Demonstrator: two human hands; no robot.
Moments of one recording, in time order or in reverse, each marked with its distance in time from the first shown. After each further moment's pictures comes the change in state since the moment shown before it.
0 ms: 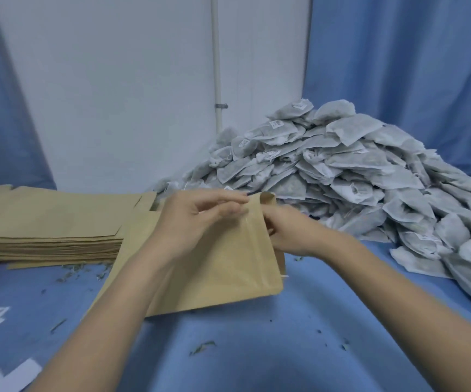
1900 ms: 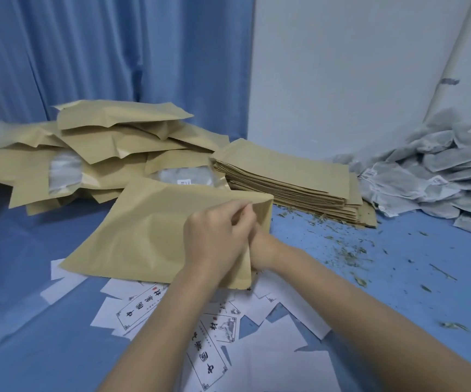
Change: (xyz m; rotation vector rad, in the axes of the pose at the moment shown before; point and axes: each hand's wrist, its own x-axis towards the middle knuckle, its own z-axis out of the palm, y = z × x) left_hand -0.225 -0.003 -0.202 0.784 0.787 -0.305; right_hand 0.100 -0.296 0.238 0.255 -0.244 -0.425
